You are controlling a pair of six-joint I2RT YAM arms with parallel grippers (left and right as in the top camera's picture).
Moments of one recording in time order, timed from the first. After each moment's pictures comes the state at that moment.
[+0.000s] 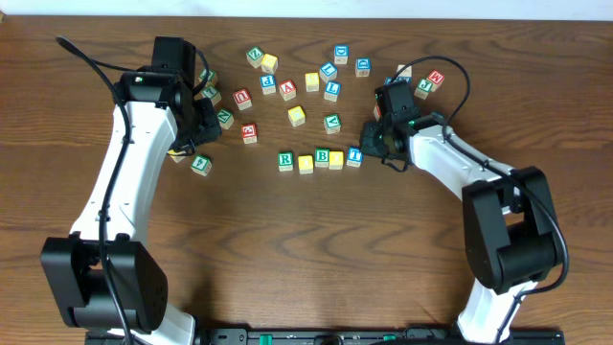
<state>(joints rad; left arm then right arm) -0.06 1.72 1.51 -1.10 -0.03 -0.41 0.32 1.97 1.23 -0.41 -0.07 0.51</state>
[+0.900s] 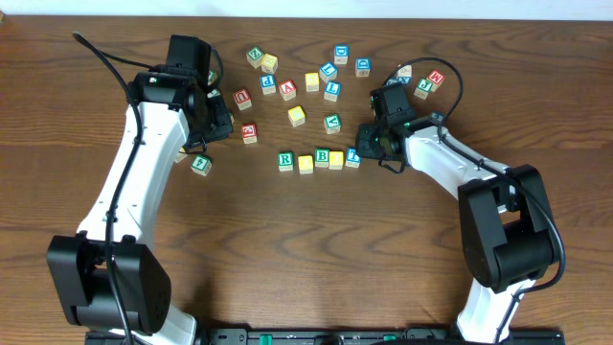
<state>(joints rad) -0.12 1.72 1.51 -1.06 -0.03 -0.41 0.34 1.98 1.23 -0.39 -0.08 0.47</state>
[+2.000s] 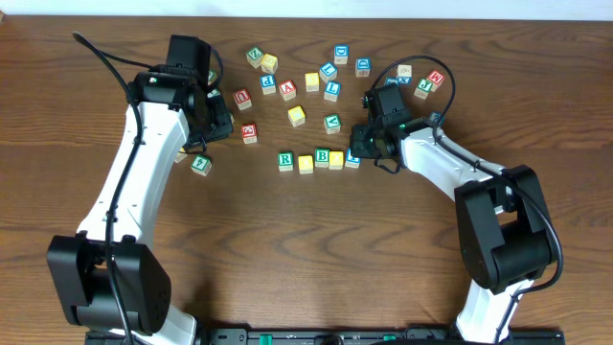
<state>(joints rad) -0.12 1.72 1.51 -1.06 -0.03 -0.41 0.36 1.98 1.23 -0.35 -0.11 0.41</state>
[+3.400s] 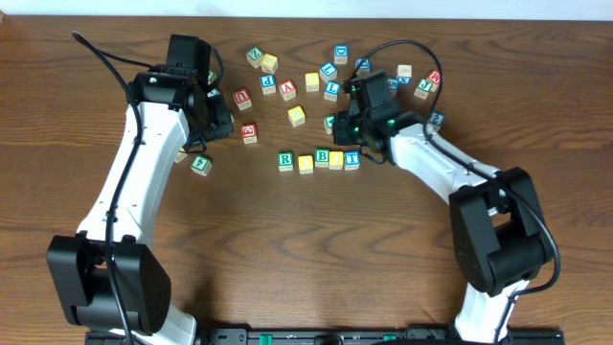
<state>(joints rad) -0.12 1.72 1.51 -1.05 -0.03 -0.41 0.43 1.98 1.30 -0.26 -0.17 0.38</state>
